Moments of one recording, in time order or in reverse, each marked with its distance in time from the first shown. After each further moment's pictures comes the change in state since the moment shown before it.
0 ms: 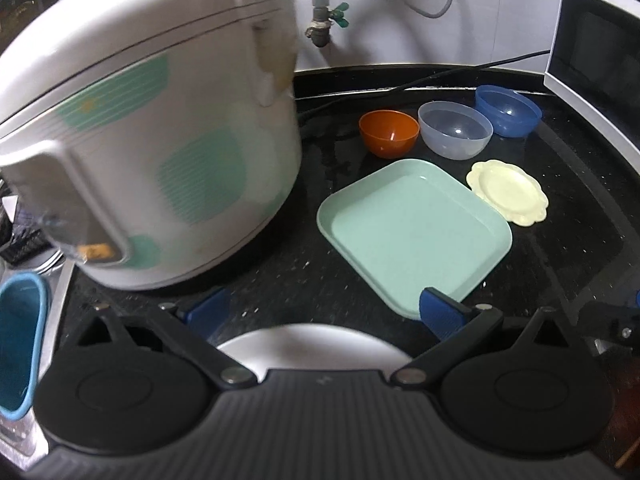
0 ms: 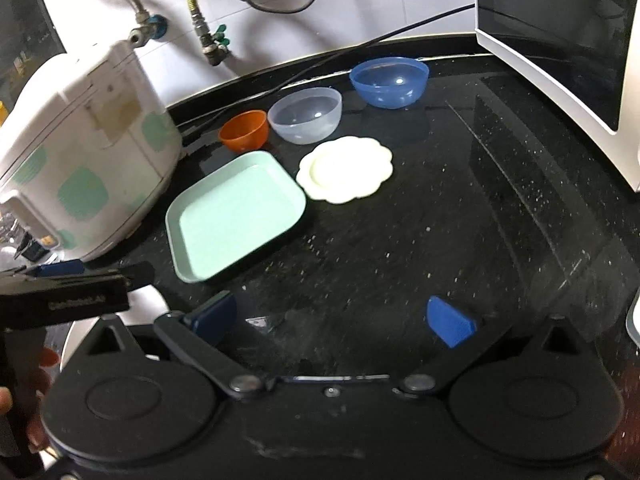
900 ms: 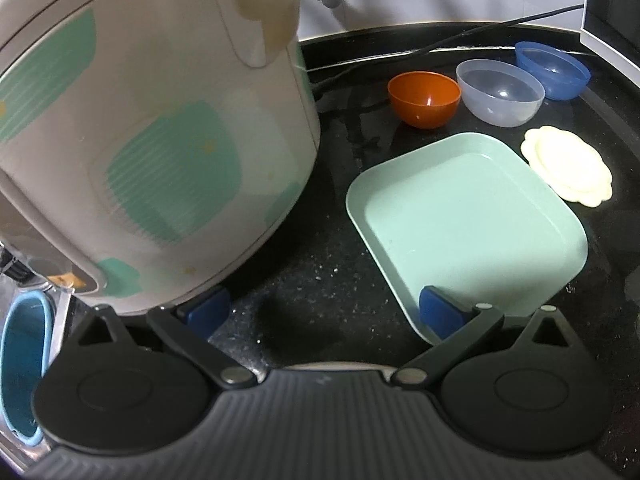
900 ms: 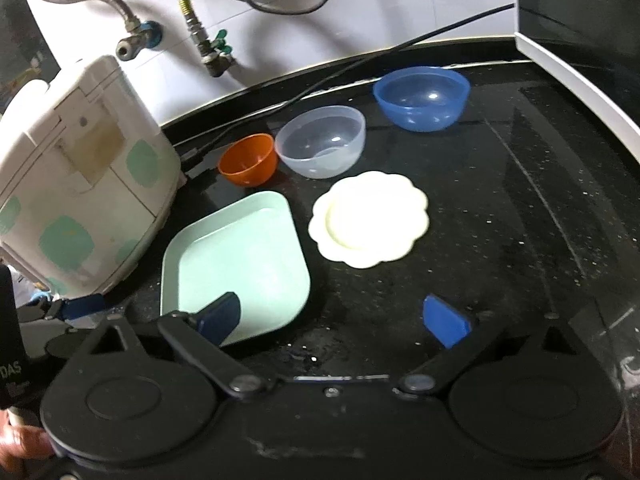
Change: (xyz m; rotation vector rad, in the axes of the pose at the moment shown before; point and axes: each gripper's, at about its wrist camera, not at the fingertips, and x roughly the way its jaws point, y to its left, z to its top) left arm 0.055 0.000 0.006 0.062 0.073 0.096; right arm 0.064 0.010 0.053 -0.006 0.020 0.077
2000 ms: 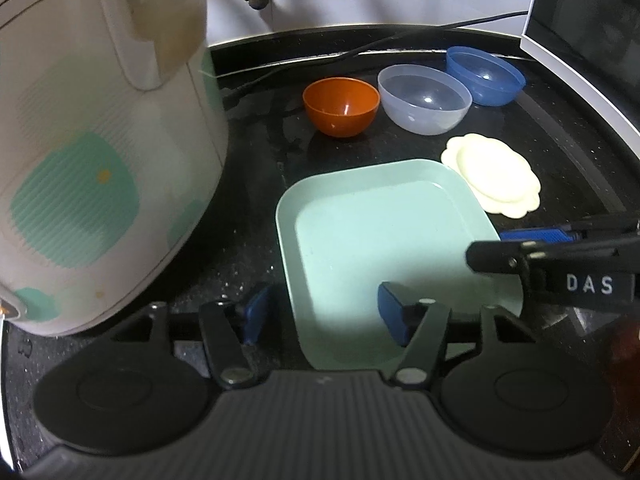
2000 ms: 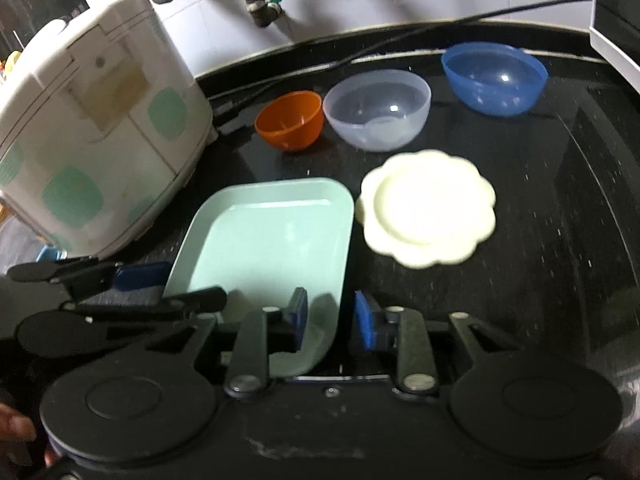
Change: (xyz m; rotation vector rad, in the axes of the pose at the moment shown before) left arm -0.001 -0.017 0.013 0.014 0.010 -0.213; right arm 0.039 0.016 0.006 -0.125 0.074 0.080
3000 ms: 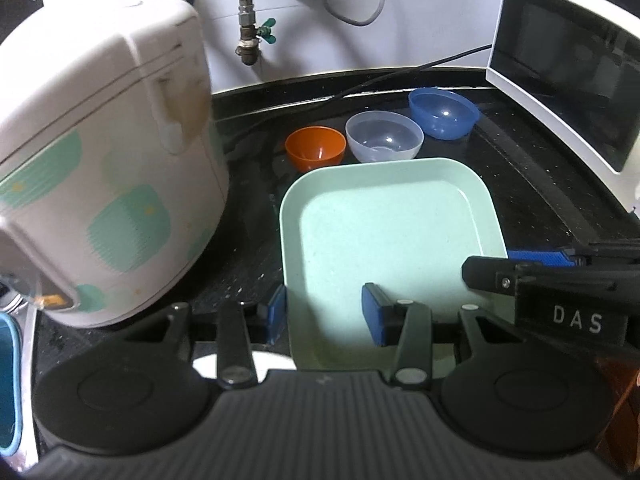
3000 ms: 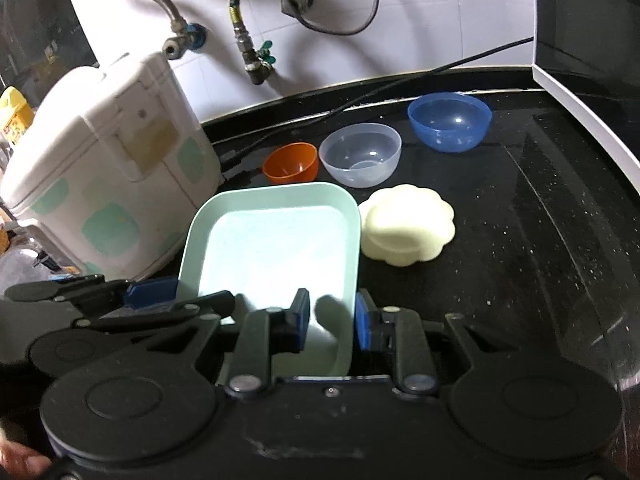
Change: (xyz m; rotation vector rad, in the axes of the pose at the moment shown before) left arm -0.077 -0.014 -0.011 0.024 -0.092 -0.020; right arm -0.077 0.034 -0.026 0.071 -0.118 -0.103
